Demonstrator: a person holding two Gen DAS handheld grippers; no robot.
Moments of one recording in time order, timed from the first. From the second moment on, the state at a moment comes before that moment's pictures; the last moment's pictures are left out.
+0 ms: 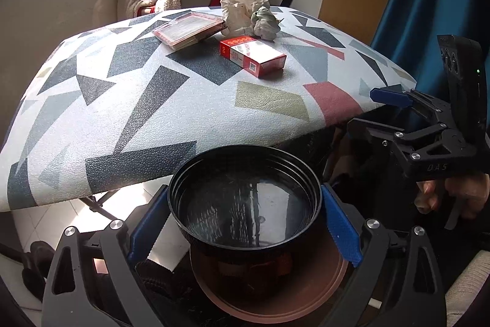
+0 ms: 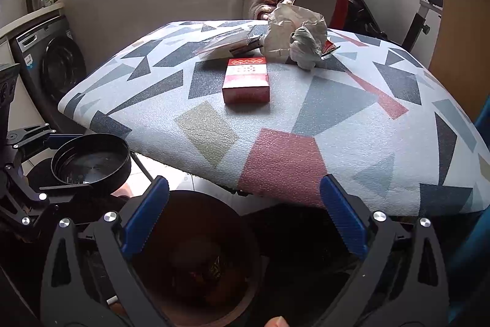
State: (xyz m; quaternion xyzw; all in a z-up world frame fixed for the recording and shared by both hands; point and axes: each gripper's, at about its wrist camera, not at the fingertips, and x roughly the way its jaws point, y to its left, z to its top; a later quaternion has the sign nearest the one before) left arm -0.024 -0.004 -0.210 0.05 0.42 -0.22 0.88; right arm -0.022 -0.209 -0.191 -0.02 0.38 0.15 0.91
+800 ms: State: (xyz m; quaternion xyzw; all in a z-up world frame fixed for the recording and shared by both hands) left arm -0.019 0.019 -0.196 0.02 0.39 -0.15 0.91; right arm -0.020 -0.208 -0.192 -0.02 0.39 0.15 0.91
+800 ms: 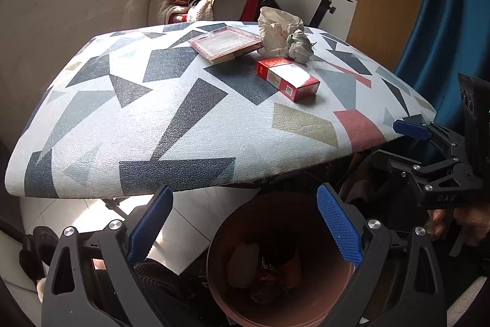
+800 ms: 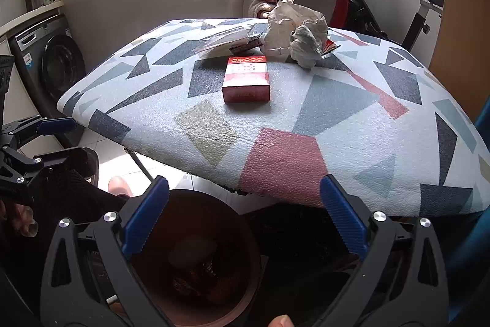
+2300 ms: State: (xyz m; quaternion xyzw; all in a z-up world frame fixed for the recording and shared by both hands) left arm 0.118 0.077 -0.152 -0.06 0.36 -0.10 0.92; right arm 0.153 -0.169 -0.196 0.01 0.43 0.14 0.89
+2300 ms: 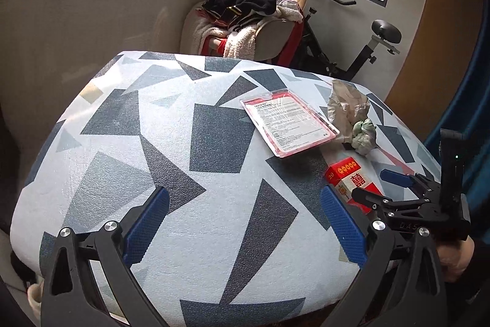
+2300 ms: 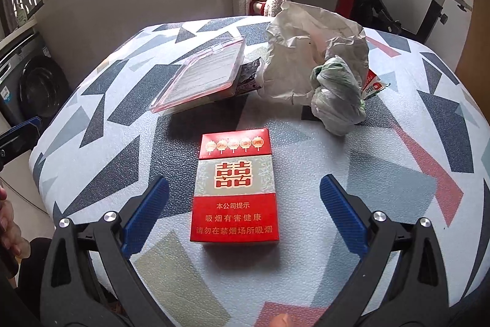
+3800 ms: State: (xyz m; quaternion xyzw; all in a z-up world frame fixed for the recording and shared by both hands) left arm 0.246 0.049 -0.193 -0.31 0.41 -0.14 0.85; right arm 0.147 -0.225 -0.184 0.04 0.40 0.13 0.90
